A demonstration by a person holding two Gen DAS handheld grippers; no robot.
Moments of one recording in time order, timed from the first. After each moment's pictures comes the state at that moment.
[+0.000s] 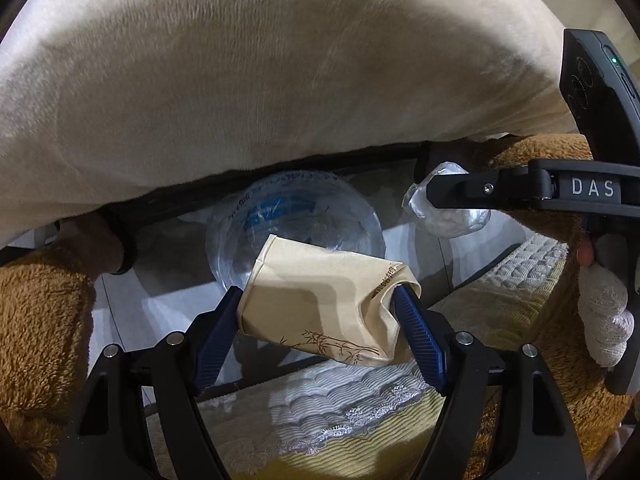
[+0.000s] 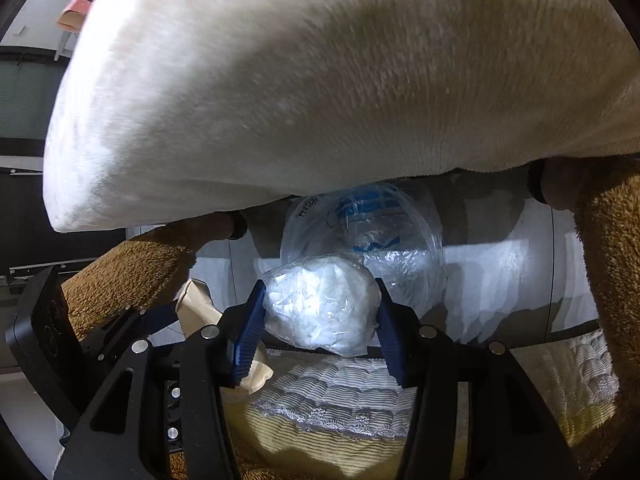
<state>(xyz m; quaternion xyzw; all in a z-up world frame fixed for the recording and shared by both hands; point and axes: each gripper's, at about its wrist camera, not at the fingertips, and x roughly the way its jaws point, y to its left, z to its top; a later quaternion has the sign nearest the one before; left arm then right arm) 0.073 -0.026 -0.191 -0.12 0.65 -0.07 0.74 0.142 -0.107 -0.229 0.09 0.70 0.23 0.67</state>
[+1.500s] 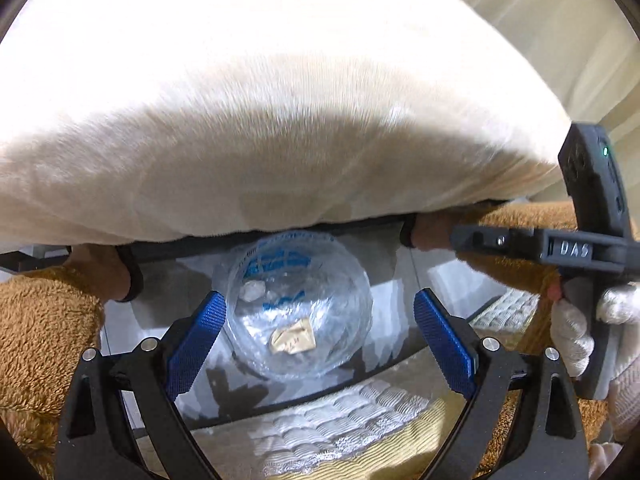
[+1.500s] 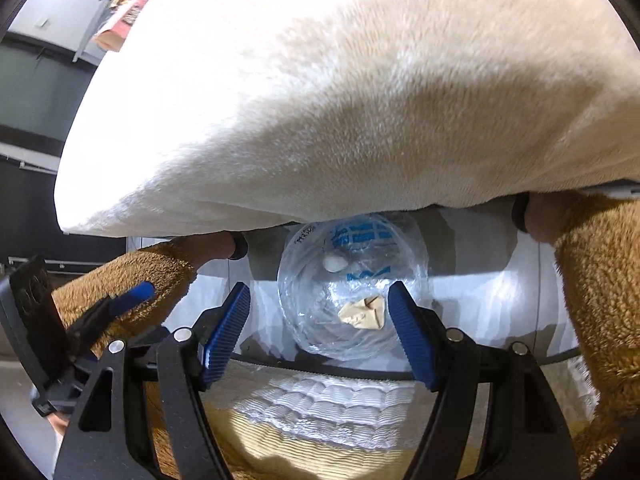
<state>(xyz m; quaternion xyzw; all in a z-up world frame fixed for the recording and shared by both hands) 0.062 0.000 -0.145 -0.17 0.55 -0.05 0.82 0.135 -0.127 -0.184 0.07 0.63 0.26 0.73</state>
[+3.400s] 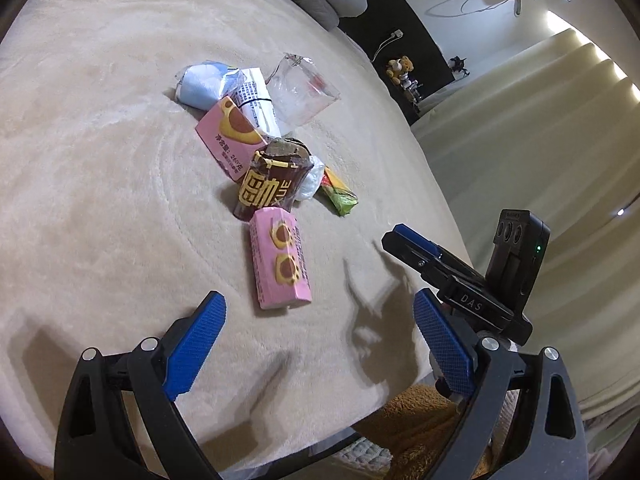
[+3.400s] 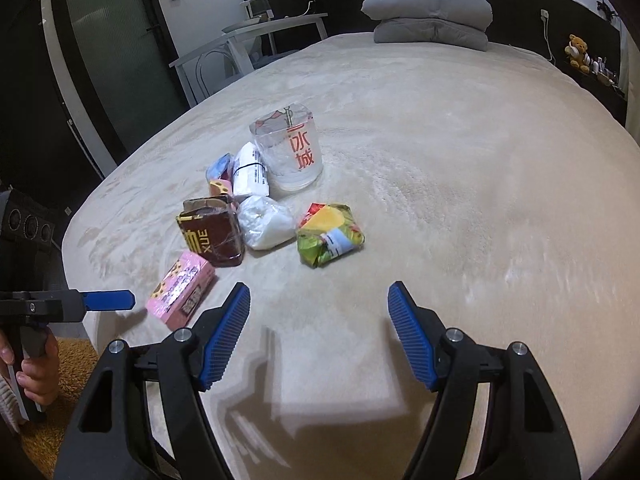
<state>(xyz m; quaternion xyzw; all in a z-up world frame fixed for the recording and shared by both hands) 0.209 0.112 -0.044 -0.37 0.40 -0.12 0.83 0.331 -0.040 -0.045 -0.07 0.39 0.38 0.84</state>
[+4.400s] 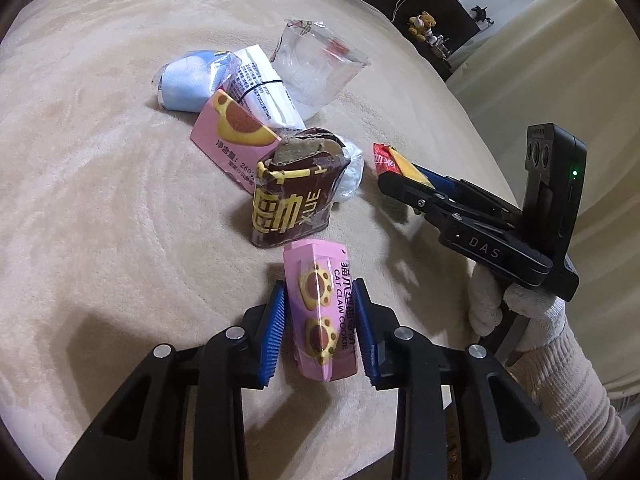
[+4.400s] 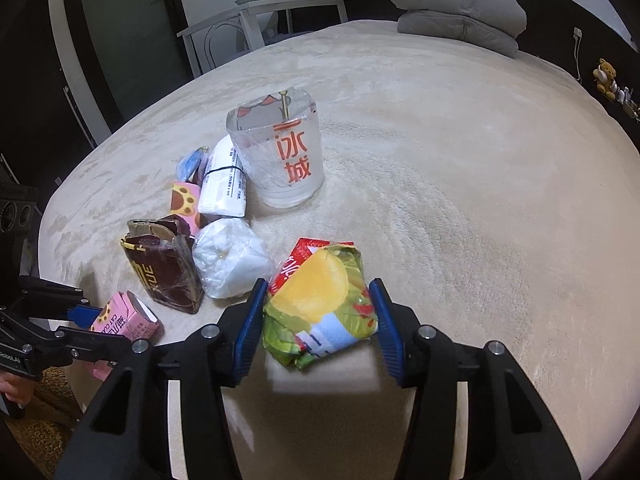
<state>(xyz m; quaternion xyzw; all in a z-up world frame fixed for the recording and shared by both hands) 0.239 0.101 -0.052 -0.27 0.47 -0.08 0.84 0.364 0.004 -0.060 -0.12 0.38 0.39 0.83</state>
